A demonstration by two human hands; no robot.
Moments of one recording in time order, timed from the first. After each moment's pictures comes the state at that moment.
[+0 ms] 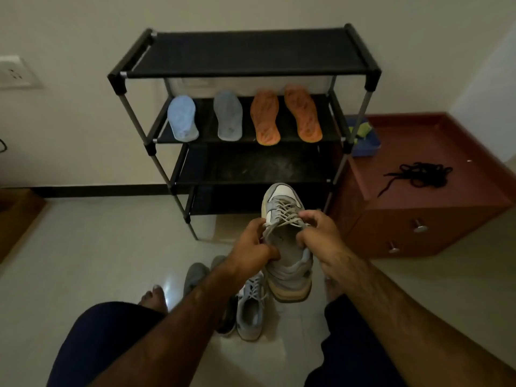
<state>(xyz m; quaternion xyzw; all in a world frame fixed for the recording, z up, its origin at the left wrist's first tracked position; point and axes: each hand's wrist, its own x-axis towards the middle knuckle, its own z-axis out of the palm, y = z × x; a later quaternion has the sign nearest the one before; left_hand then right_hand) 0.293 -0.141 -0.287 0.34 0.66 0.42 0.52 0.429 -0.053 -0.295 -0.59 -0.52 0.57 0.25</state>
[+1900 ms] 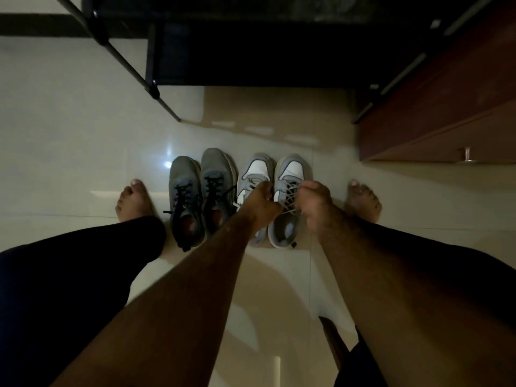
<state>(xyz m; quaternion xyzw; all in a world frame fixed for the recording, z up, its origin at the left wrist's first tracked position) 0.277 -0.091 -0.548 0.17 0.72 0.25 0.62 0.377 -0.028 -0.534 -0.74 -0.29 0.60 0.08</state>
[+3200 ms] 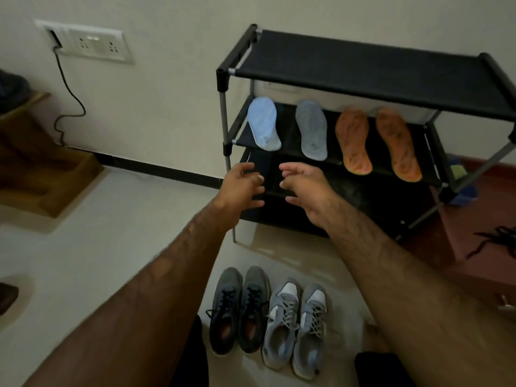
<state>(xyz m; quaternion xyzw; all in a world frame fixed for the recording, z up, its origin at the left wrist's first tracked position) 0.082 -0.098 -0.251 0.19 0.66 0.60 0.41 0.200 -0.004 -0.236 -0.46 -0.61 0.62 0.20</state>
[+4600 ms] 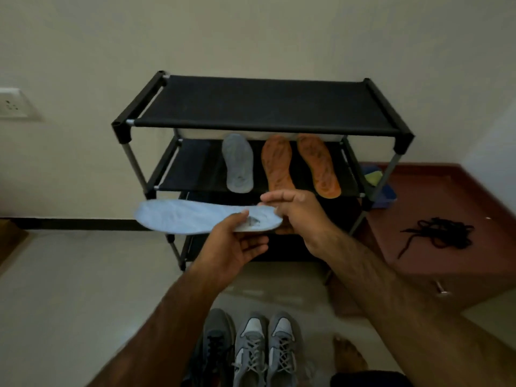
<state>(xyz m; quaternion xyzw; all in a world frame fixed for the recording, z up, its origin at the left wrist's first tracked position) 0.187 -0.049 -0.237 0.10 0.49 0.63 0.59 0.310 0.054 -0.213 -0.45 -0.60 0.61 0.26</state>
